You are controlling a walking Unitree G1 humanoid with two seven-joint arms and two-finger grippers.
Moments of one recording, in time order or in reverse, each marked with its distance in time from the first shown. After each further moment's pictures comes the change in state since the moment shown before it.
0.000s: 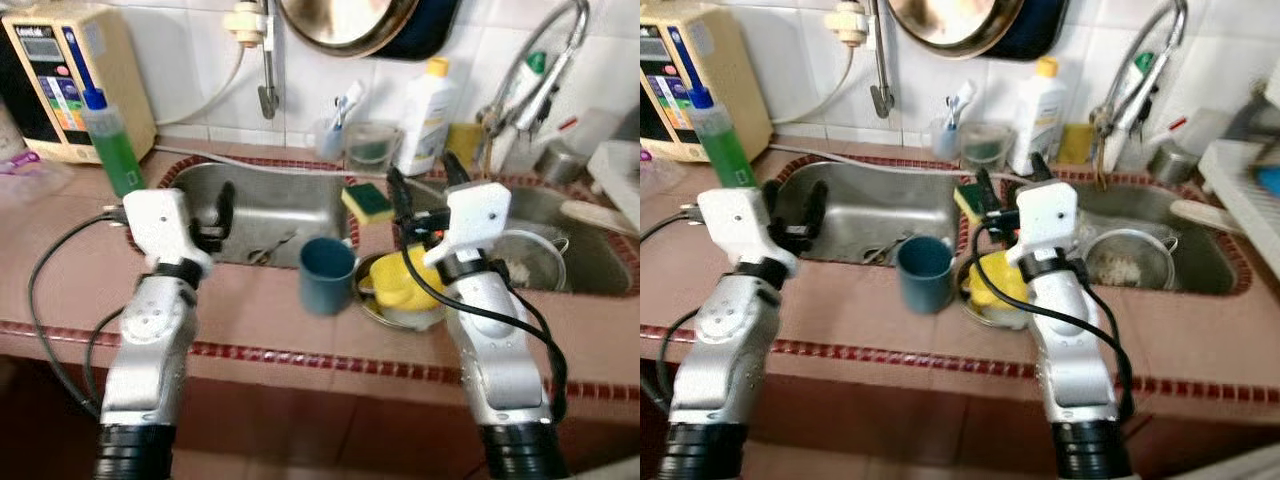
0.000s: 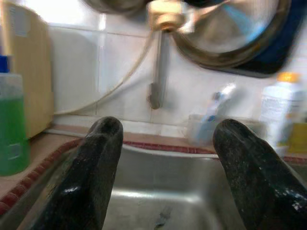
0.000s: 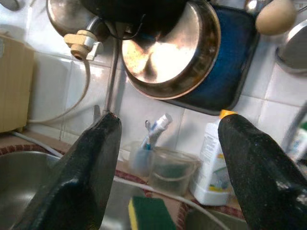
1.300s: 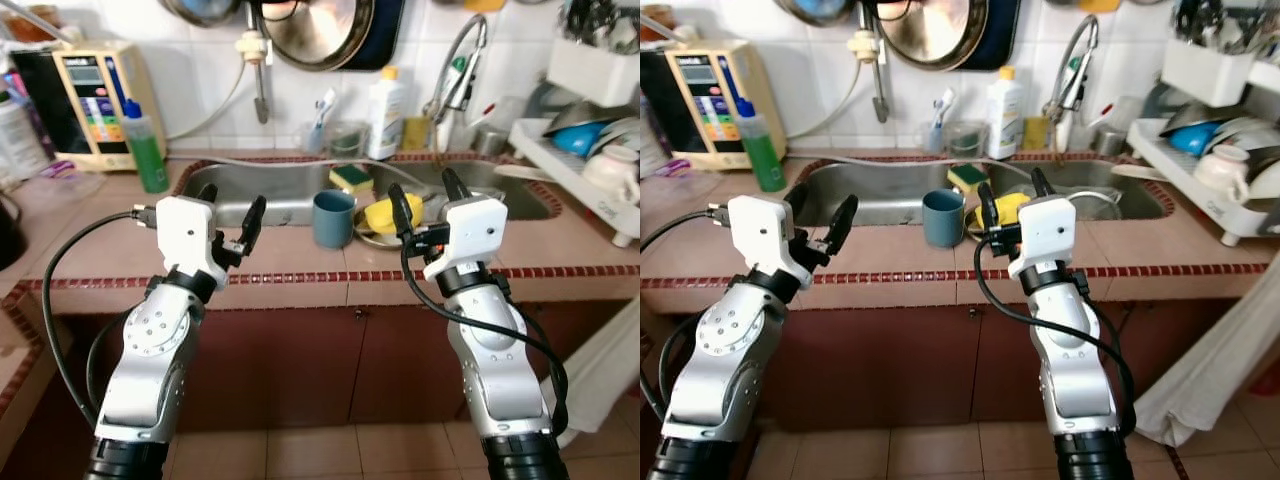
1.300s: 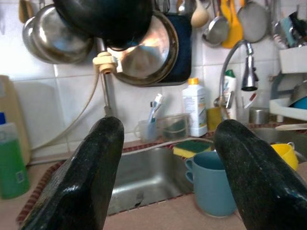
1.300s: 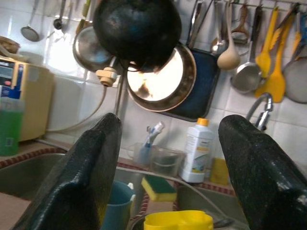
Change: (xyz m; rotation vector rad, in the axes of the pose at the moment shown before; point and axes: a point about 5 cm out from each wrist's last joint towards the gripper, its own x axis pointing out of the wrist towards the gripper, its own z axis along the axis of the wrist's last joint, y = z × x) left arm -0.012 -0.006 0.003 0.128 0.003 -0.162; right arm -0.008 0.005 -0.008 0.009 0.013 0.017
